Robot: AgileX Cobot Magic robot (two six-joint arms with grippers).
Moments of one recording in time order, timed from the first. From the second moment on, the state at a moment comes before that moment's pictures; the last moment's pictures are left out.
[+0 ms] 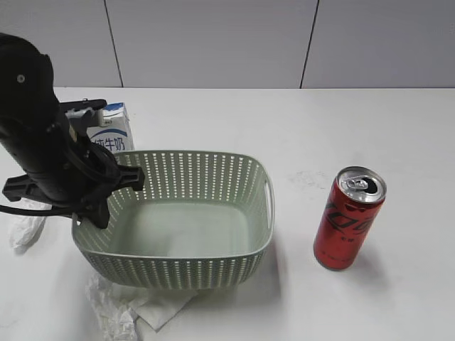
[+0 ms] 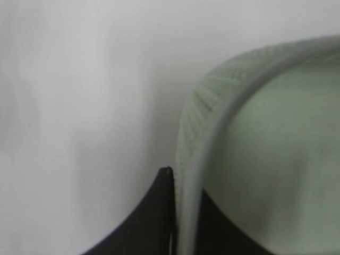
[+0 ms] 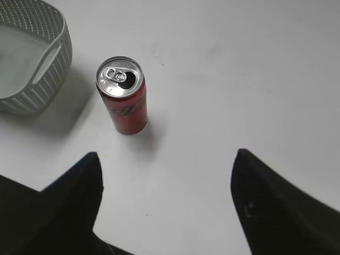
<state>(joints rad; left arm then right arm) -0.54 1.68 -0.96 -0.10 0.78 -0.45 0.20 0.60 -0.86 0.14 1.07 -0.24</state>
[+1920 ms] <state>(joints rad) -0.54 1.68 -0.97 -0.11 0.73 -0.45 0.27 1.12 -0.99 0.33 1.03 -0.47</state>
